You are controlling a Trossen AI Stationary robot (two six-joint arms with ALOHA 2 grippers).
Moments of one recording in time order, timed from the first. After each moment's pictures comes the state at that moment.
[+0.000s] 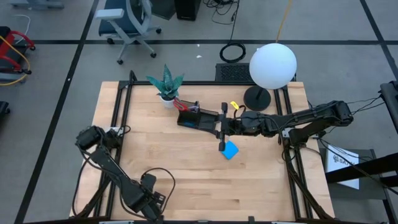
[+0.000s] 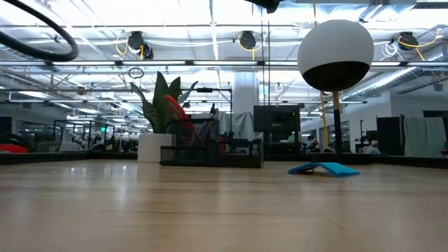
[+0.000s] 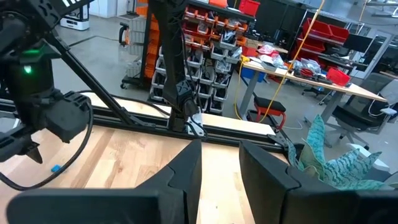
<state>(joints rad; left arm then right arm) -0.85 1.91 1.36 -1.10 0.09 -2.06 0.11 1.37 0.96 0.31 0.21 -0.20</state>
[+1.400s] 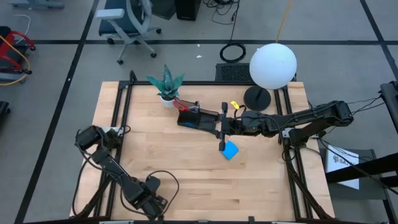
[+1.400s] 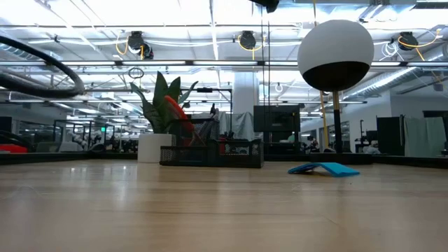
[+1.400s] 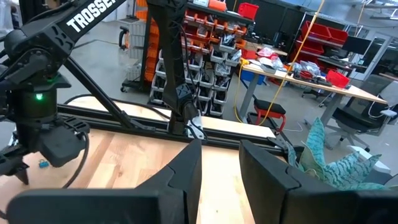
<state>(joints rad) -0.87 1.92 1.19 -0.74 0.11 -1.95 0.11 1.37 0.96 0.33 0.21 -0.20</state>
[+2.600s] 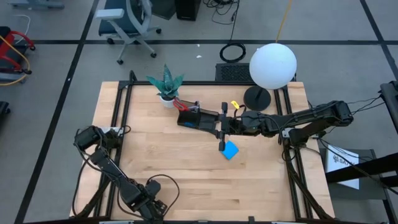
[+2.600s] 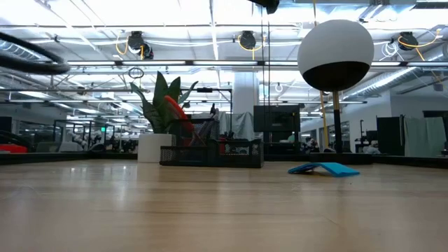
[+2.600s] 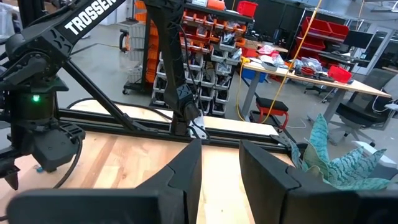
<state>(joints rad) -0.89 1.90 1.19 -0.68 0.07 -1.94 0.11 1.37 0.96 0.33 0.21 -0.16</state>
